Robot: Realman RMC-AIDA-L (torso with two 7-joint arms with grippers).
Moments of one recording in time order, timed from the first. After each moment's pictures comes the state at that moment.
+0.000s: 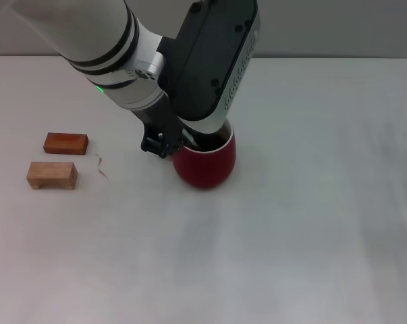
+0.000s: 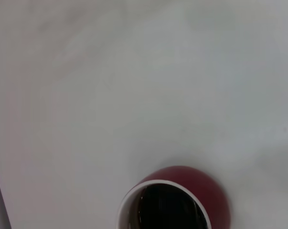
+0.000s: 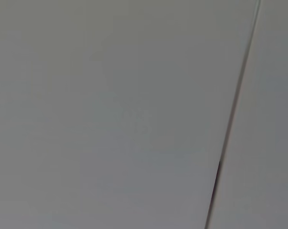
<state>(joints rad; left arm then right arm) -0.80 -2.08 1.64 1.51 2.65 1.62 -1.76 0.49 2.08 0.84 0.11 -2.04 -1.21 -0.21</state>
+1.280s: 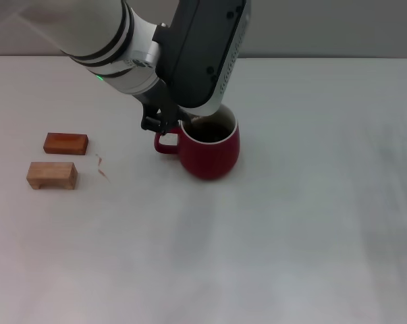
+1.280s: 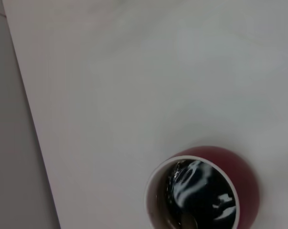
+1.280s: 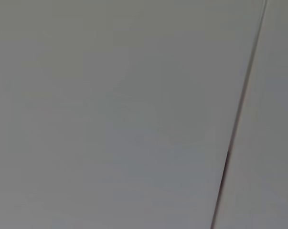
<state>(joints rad) -0.77 -2.07 1.65 1.50 2.70 1.50 -1.78 0.47 2.08 0.82 0.12 -2.04 -1.20 -0.21</state>
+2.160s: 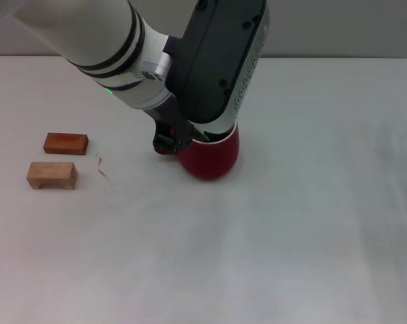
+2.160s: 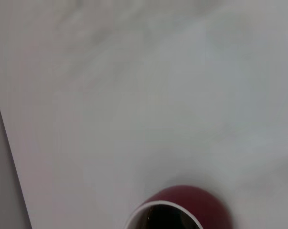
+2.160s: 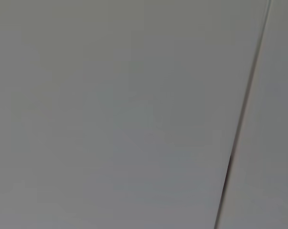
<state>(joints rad) -0.77 -2.08 1.67 1.57 2.64 1.58 -1.80 0.47 2.08 0.82 0.12 -2.04 -1.20 -0.21</state>
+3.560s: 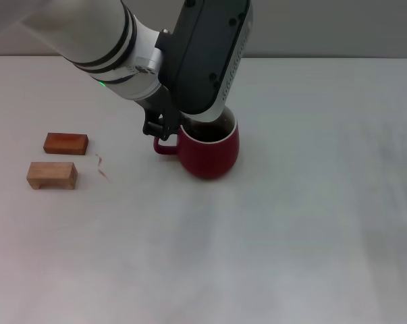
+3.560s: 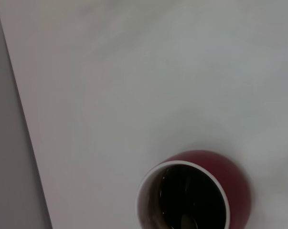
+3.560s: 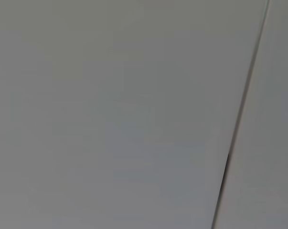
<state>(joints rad) -0.76 -2.07 1.67 1.51 2.70 1.49 -1.80 0.47 2.08 0.82 0.12 -2.04 -1.20 -0.21</state>
